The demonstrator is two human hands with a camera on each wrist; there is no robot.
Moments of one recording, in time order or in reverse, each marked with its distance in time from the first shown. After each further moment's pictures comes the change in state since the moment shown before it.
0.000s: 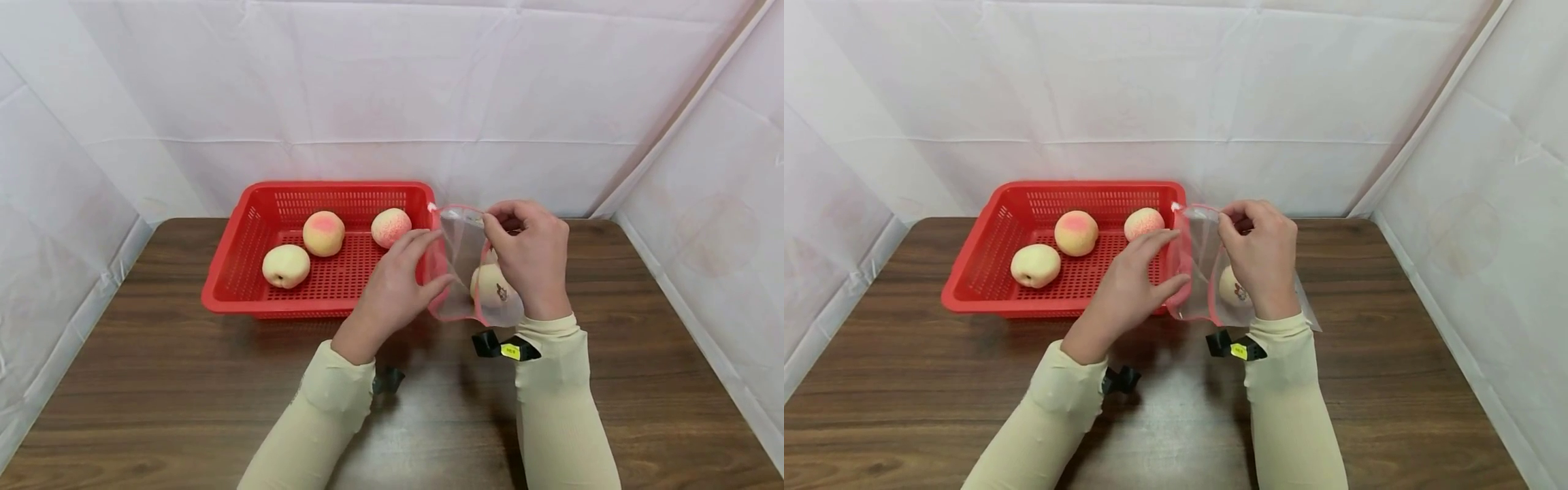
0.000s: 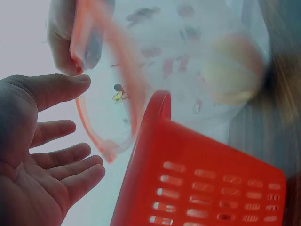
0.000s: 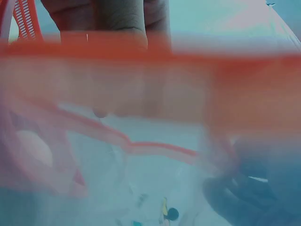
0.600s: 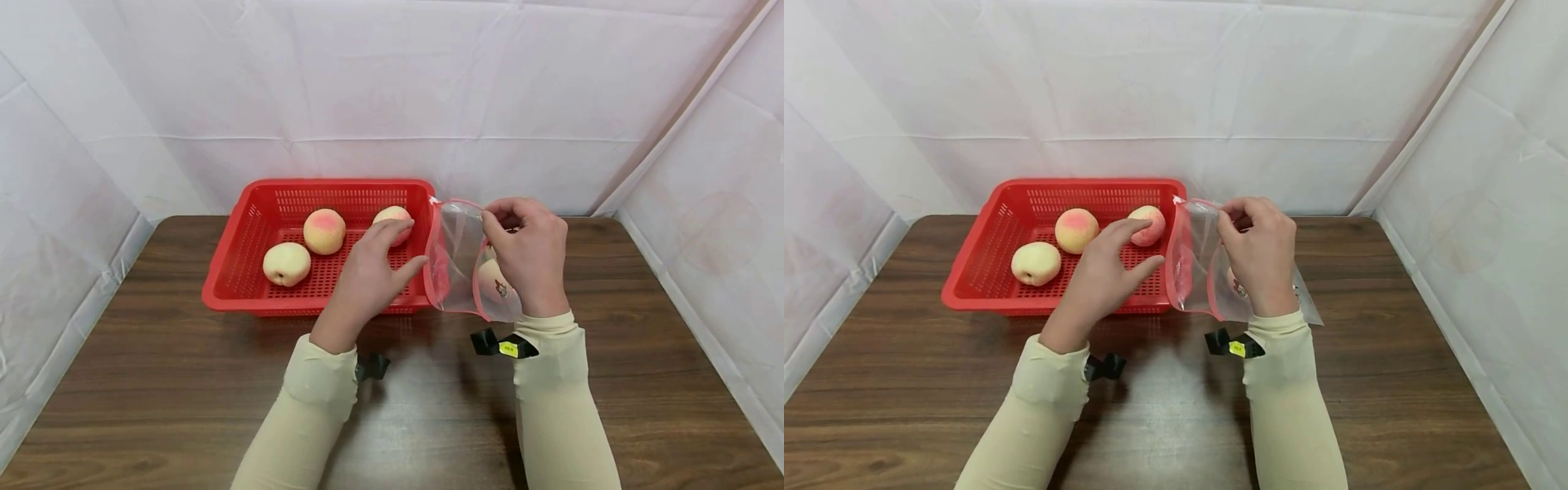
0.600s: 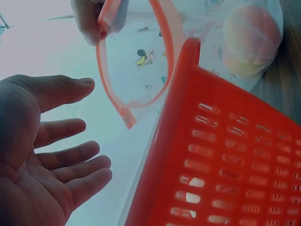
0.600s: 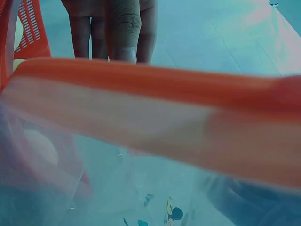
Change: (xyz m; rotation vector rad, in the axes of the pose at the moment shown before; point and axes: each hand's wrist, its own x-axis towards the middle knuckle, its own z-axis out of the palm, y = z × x) left_hand 0.001 -0.020 -0.023 -0.022 0.075 -0.038; right_hand 0.000 0.000 0.004 -0.003 -0.004 0.034
